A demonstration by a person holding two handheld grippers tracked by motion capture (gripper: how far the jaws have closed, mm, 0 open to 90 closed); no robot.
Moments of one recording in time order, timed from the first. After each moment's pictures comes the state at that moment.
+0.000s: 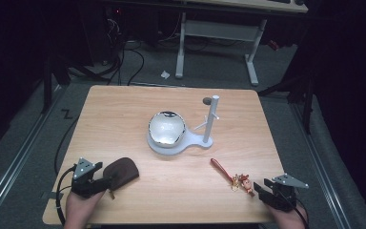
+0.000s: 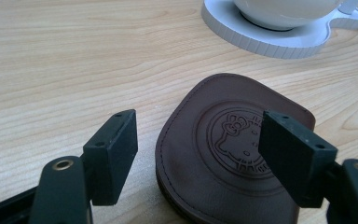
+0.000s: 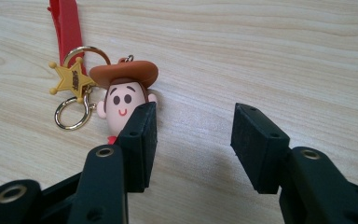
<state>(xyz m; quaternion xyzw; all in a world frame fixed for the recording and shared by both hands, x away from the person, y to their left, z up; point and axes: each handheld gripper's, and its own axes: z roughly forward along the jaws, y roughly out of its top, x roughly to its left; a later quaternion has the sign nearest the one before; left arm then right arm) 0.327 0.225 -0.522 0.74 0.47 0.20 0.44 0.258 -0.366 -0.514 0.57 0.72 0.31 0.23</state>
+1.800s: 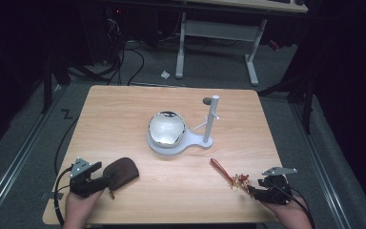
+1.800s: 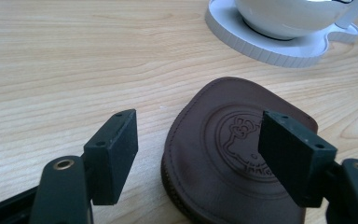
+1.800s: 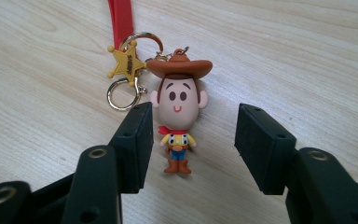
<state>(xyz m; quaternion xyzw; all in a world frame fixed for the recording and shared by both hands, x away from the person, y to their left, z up) 0.329 0.231 -0.526 0.72 0.48 0.18 0.46 0.275 -0.345 -0.485 0.54 0.79 0.24 0.15</state>
